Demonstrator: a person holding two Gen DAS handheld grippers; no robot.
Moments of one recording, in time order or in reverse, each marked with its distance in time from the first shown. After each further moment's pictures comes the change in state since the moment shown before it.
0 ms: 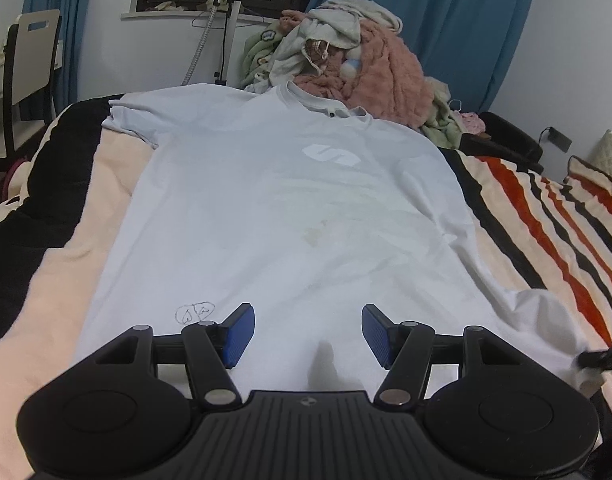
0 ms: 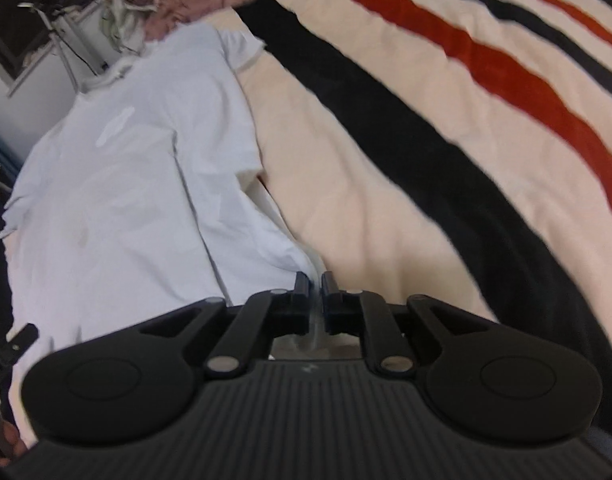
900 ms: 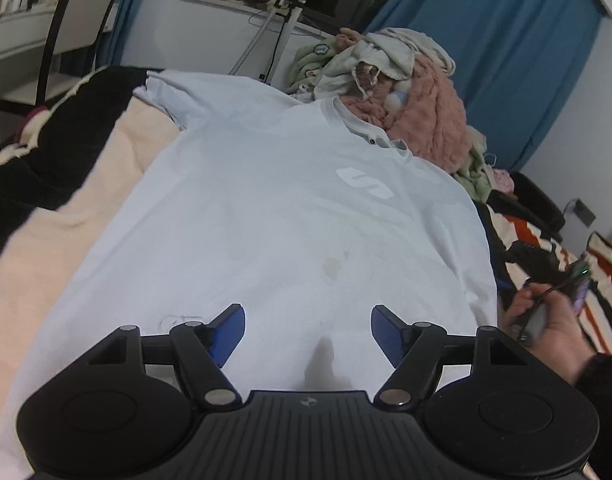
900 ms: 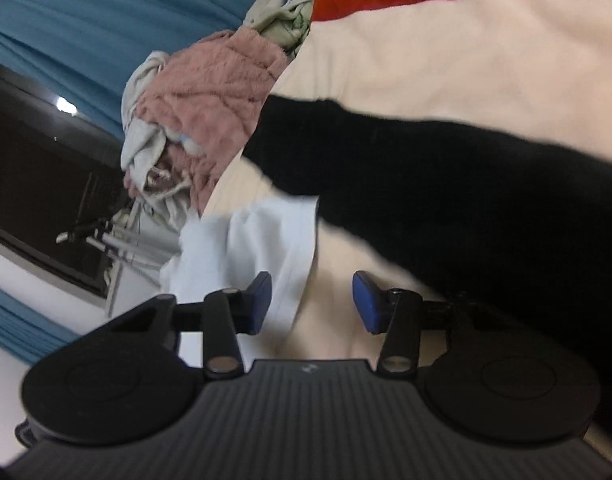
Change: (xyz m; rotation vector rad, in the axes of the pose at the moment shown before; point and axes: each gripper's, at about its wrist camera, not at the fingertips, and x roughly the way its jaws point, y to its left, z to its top) left arm 0.042 0.020 0.008 -0.243 -0.060 0.008; right arm 0.284 -0.003 0.198 0.545 -0.272 0.490
